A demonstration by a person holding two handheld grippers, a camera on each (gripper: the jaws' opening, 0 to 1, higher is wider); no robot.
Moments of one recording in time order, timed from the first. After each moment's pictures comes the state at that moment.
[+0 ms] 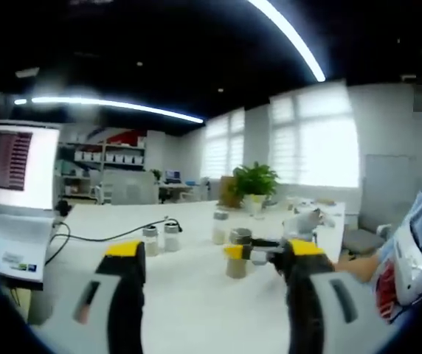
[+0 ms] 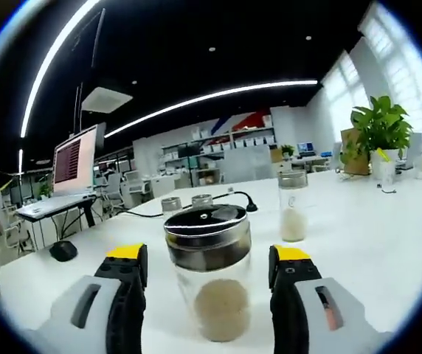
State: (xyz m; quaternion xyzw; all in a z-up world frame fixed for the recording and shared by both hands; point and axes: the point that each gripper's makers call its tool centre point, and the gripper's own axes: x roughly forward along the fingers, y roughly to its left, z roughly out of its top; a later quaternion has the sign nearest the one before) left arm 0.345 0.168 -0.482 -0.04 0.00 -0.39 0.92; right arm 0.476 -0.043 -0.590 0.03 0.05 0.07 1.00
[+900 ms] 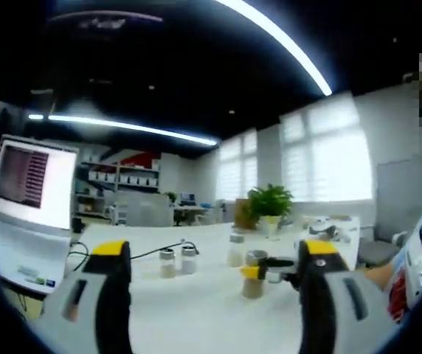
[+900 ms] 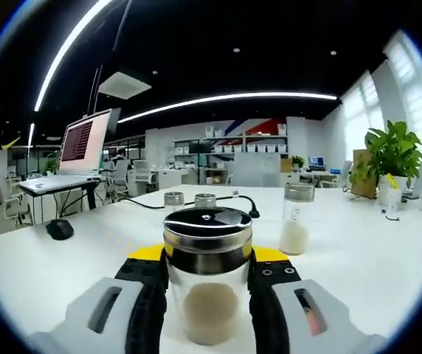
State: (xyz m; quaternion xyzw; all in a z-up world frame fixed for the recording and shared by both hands) left arm 0.351 0.193 -0.454 -0.05 -0.07 -0.33 0.94; right arm 0.473 -0.038 -0.591 0.00 0.04 0.12 0.99
